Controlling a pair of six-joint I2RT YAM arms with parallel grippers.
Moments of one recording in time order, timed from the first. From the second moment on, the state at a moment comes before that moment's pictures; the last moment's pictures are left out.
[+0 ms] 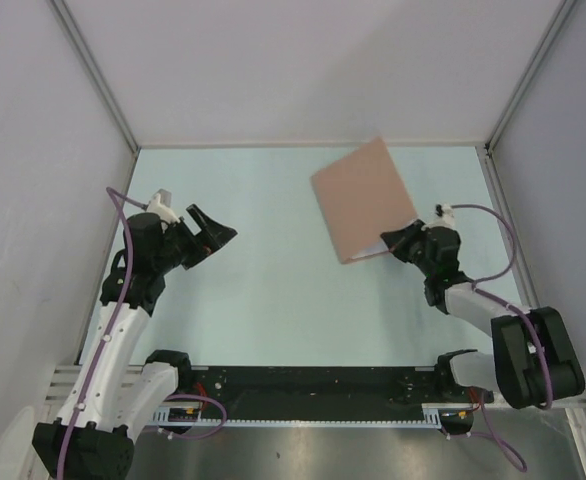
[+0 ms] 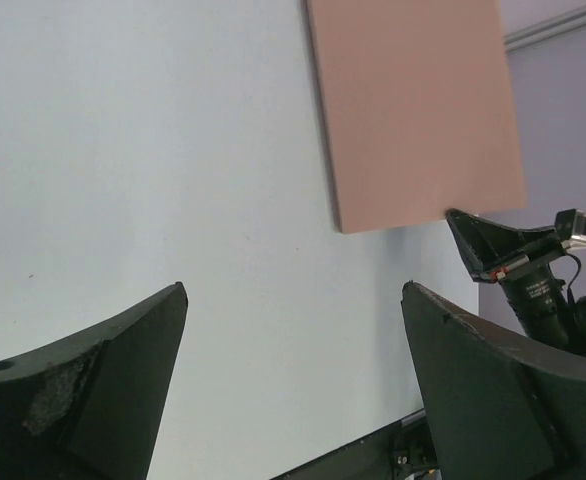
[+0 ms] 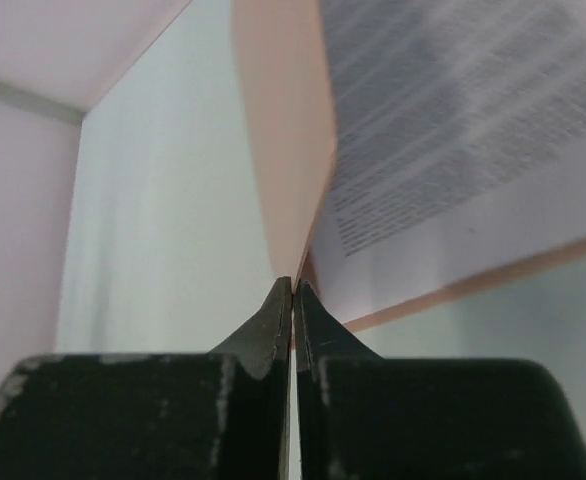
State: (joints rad) left arm -0.10 0.81 0.80 -0.47 0.32 -0.71; right arm 0.30 1.26 0.45 0.53 -0.10 0.76
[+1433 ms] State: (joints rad) left arm -0.10 0.85 0.74 -0.43 0.36 -0.71; right arm -0.27 1.48 0.43 0.42 -0.50 0.94
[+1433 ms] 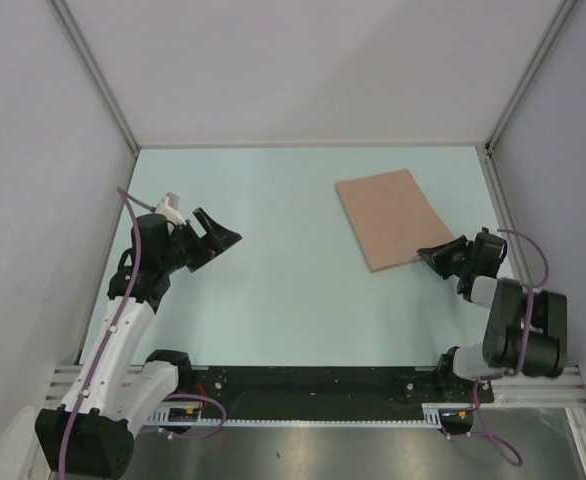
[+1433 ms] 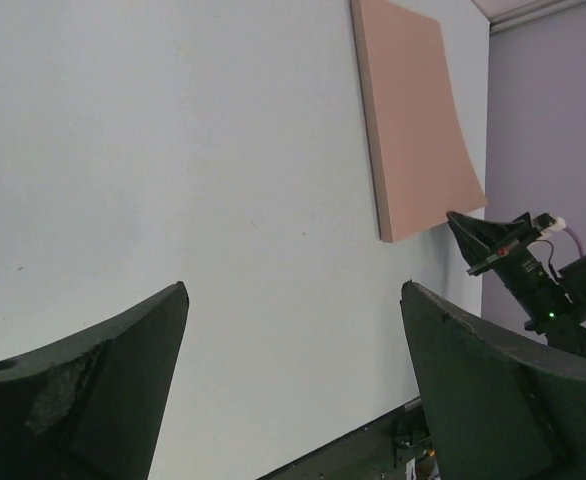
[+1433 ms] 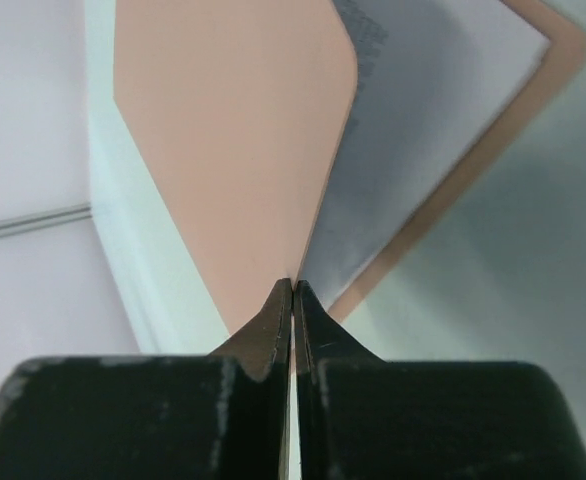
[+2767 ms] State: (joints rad) left arm -0.11 0.78 0.68 -0.36 0.50 -0.71; right arm -0.38 0.78 0.73 -0.93 -0.20 0.63
